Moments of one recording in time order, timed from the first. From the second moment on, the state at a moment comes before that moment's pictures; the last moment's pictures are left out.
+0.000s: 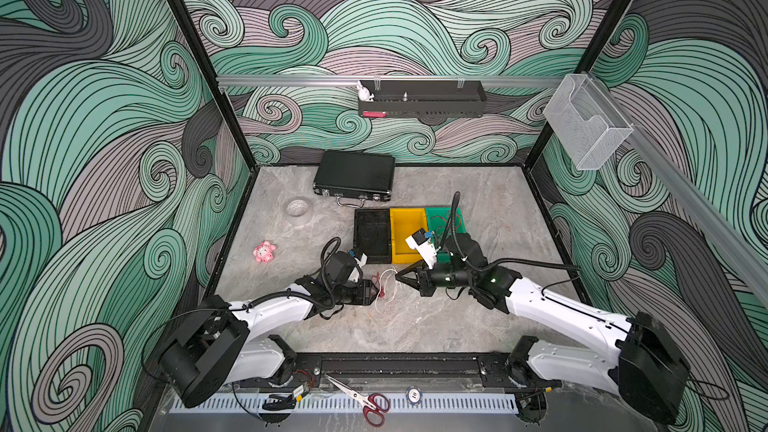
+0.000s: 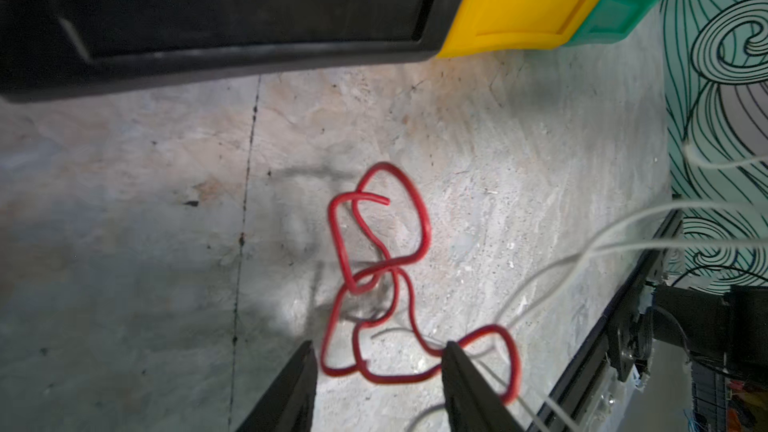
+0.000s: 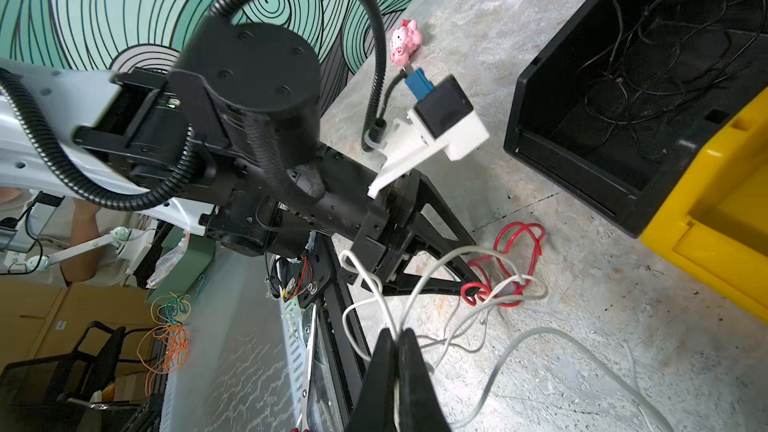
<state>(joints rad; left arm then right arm) -0.68 1.27 0.42 -0.05 0.30 -0.62 0.79 1.15 0.64 0.00 -0.56 0.40</state>
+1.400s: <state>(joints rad) -0.68 1.40 0.50 -0.08 0.26 -0.62 0.54 0.68 0.73 -0.40 -0.40 0.40</state>
